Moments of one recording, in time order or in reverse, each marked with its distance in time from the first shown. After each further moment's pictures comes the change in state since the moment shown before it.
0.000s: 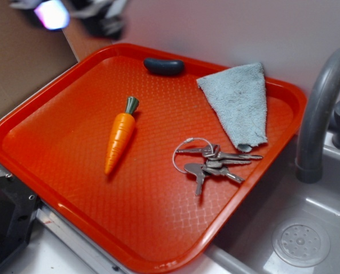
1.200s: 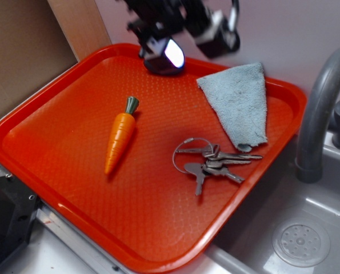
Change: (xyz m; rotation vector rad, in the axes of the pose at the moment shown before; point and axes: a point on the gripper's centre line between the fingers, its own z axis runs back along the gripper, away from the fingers) arm 0.045 -0.035 -0.105 -0.266 -0.097 0.042
